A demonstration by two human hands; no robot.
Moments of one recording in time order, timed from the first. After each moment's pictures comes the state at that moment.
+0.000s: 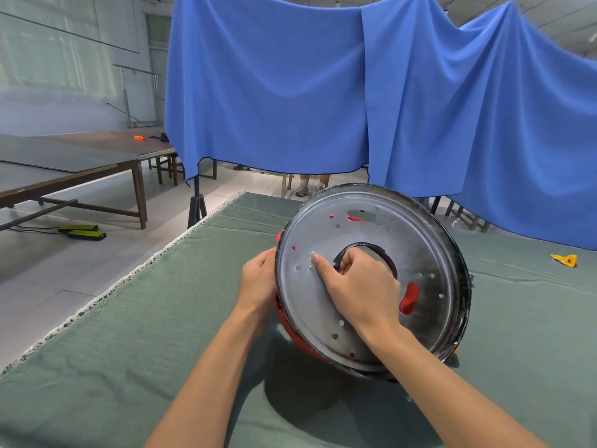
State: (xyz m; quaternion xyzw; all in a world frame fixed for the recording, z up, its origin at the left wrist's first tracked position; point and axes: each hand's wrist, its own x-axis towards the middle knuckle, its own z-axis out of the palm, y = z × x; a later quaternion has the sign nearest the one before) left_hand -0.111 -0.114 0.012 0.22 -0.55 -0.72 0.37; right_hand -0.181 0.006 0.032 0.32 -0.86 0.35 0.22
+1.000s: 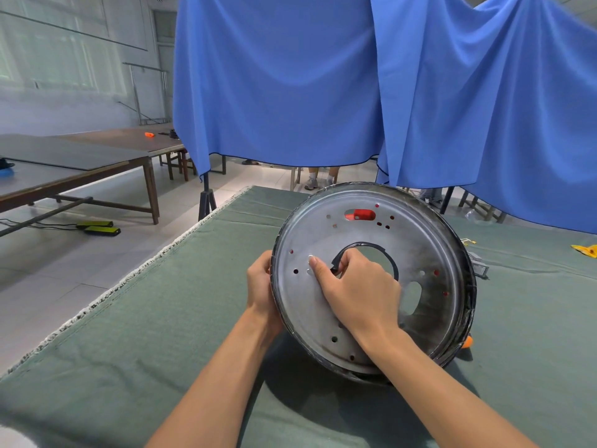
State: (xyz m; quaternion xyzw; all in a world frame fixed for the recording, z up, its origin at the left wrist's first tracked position) left_hand -0.107 -0.106 0.004 0.09 -0.37 -0.89 0.24; right_hand -0.174 0.000 0.016 0.32 -0.87 0.31 0.22
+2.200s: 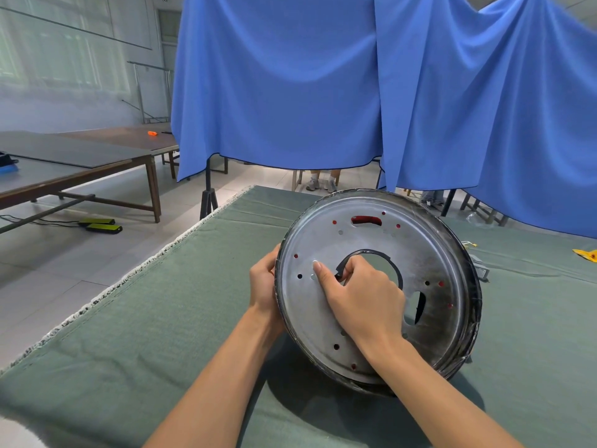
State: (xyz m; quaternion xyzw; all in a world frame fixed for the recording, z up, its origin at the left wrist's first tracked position) left_hand -0.107 -0.105 0.003 0.08 -0.39 -0.88 0.26; right_hand -0.167 0.009 0.011 0.32 -0.86 0.32 0.21
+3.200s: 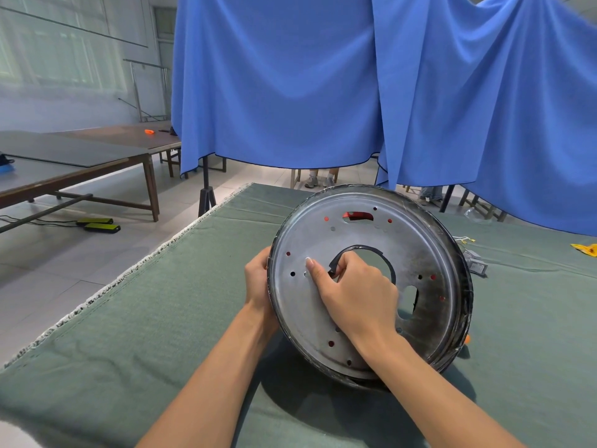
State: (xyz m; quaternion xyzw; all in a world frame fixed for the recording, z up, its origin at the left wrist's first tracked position) left_hand -0.108 -0.106 0.003 0.05 -0.38 -0.88 0.27; right_hand -0.170 0.004 0.008 0.33 -0.86 0.33 0.22
